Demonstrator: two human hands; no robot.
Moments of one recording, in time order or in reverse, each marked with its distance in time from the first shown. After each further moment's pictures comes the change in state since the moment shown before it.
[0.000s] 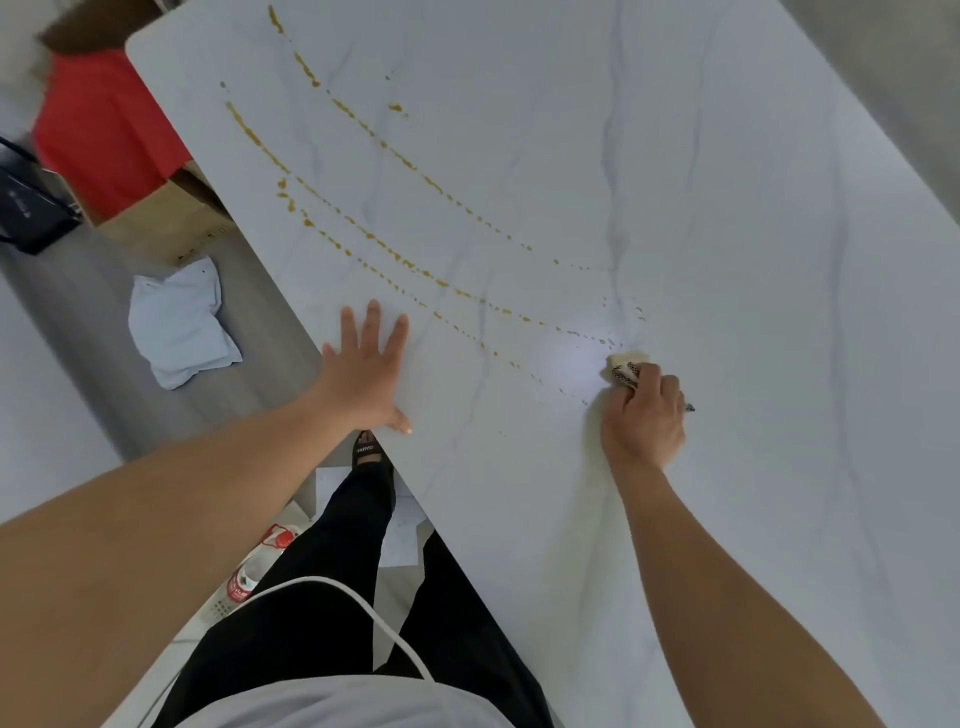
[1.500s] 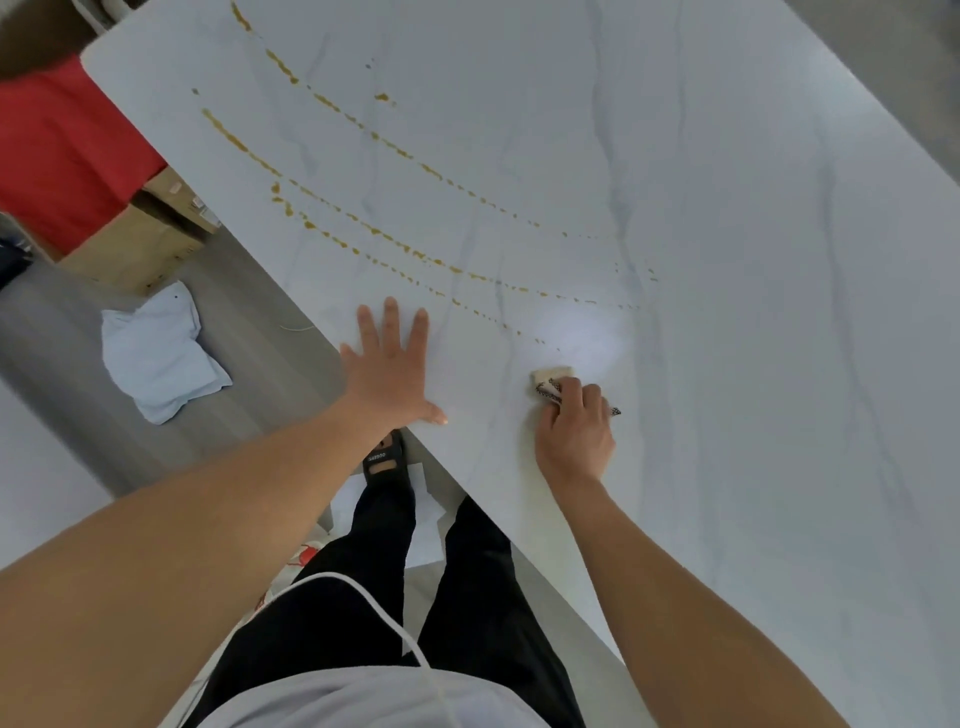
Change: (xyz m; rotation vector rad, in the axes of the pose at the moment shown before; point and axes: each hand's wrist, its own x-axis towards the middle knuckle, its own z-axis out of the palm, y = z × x) left_hand 0.006 -0.014 0.012 0.008 0.035 0.053; right_hand -0.116 -0.063 0.043 0.007 -0.067 -0.077
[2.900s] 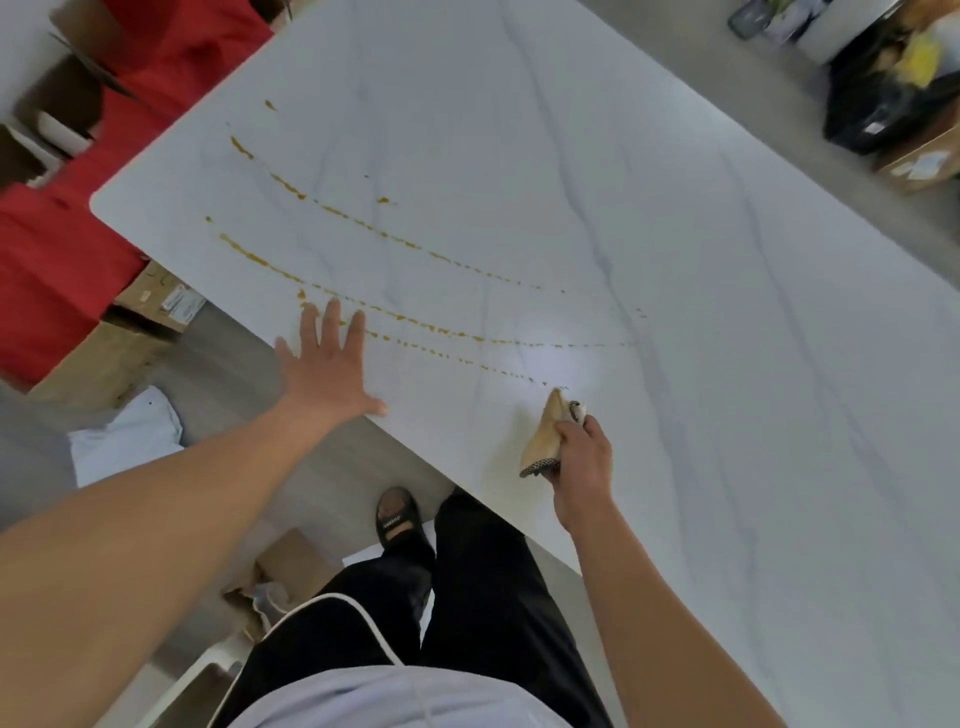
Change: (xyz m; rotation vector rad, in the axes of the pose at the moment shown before) left_hand 0.040 -0.134 -0.099 0.113 0.127 0.088; right_hand -0.019 -0.125 -0.042 1.224 -0.032 0.815
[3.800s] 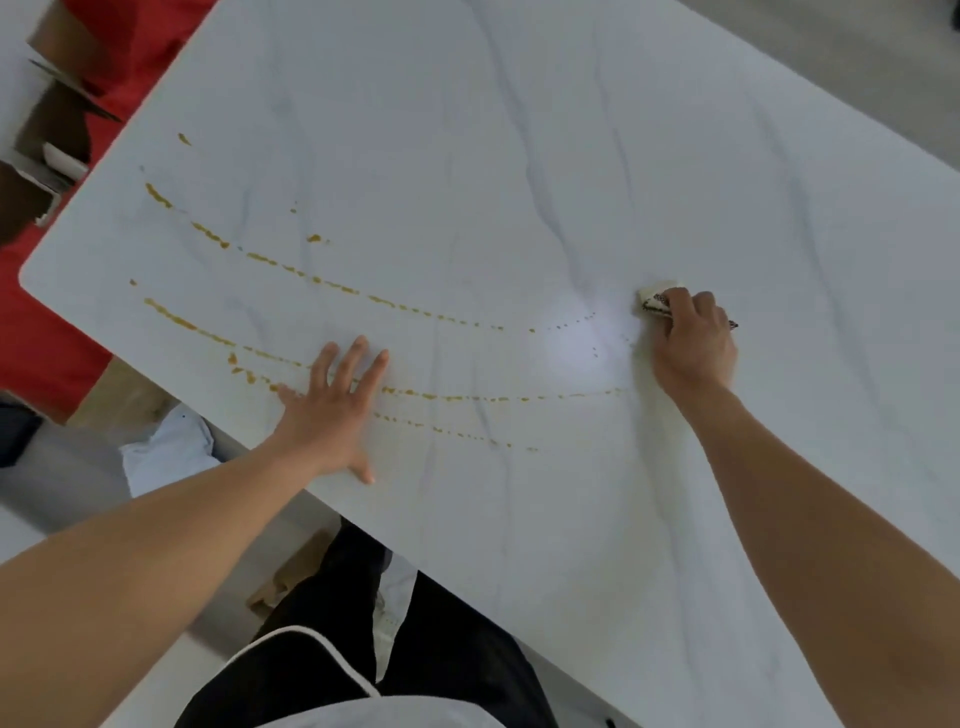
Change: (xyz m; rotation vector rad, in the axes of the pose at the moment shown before) left_hand 0.054 0.086 -0.038 0.185 -0.270 0.099; right_hand 0.255 -0.165 -0.063 -1.227 0.162 -0.771
